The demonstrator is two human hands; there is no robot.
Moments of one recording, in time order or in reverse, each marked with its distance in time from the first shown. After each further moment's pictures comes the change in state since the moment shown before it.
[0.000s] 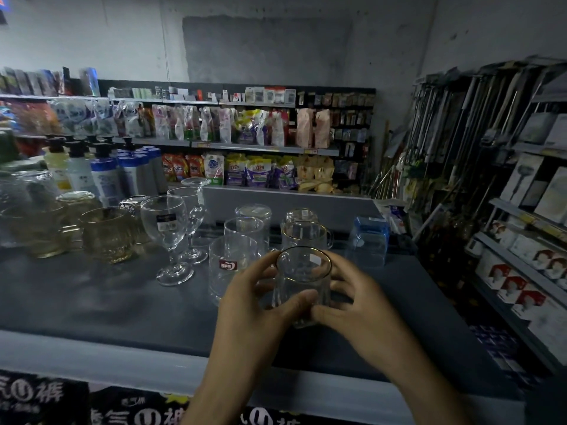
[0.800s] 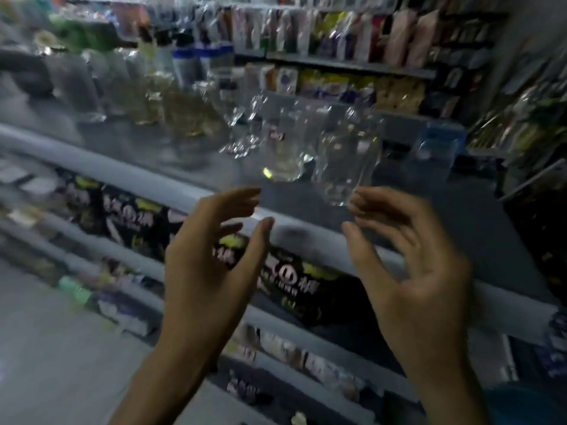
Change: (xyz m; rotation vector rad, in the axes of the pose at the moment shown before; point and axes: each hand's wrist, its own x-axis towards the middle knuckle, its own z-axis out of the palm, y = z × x) left_hand -0.141 0.010 -0.030 0.295 0.392 0.150; right_hand -0.116 -0.012 0.012 0.058 0.148 -0.440
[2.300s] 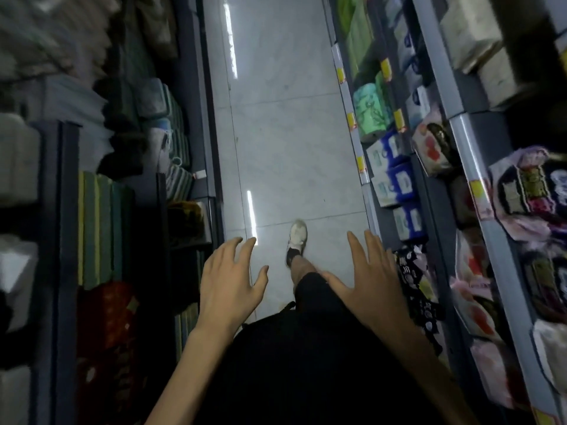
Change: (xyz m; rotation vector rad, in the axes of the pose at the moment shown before) left_hand -0.263 -0.411 -0.598 1.013 -0.079 -1.250; right_hand -0.309 -0.013 0.725 -0.566 -1.581 -0.060
